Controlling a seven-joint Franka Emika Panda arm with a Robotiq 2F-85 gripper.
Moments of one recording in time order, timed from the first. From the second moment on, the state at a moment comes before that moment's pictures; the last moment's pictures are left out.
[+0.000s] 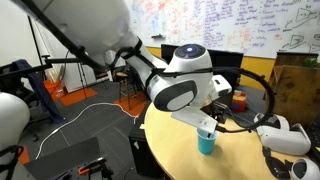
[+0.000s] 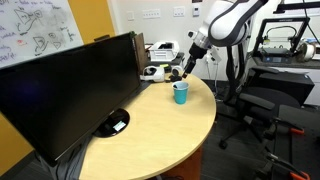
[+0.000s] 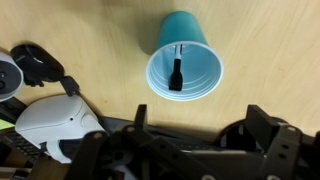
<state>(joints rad) 2.22 -0.39 -2.38 -2.26 -0.10 2.94 -0.59</state>
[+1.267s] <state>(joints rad) 2.22 -0.34 -2.42 -2.30 -0.10 2.92 -0.43</state>
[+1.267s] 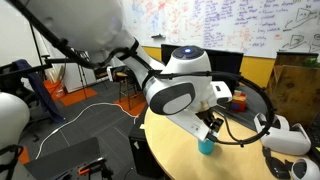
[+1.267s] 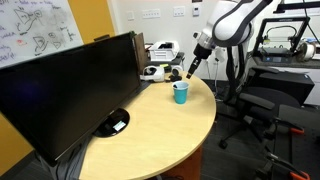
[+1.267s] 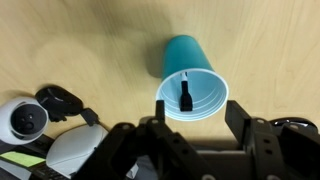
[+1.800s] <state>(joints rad) 2.22 -0.35 -2.44 -2.30 -0.10 2.91 -0.43</state>
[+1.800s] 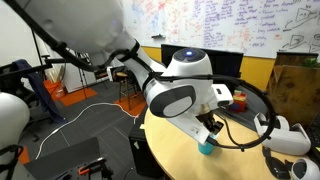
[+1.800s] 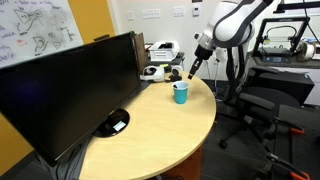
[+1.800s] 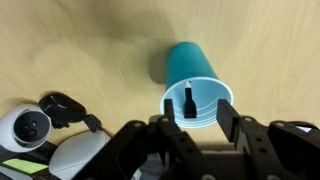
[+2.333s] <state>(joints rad) 2.20 -0.38 -2.41 -2.29 -0.18 2.91 -0.41</state>
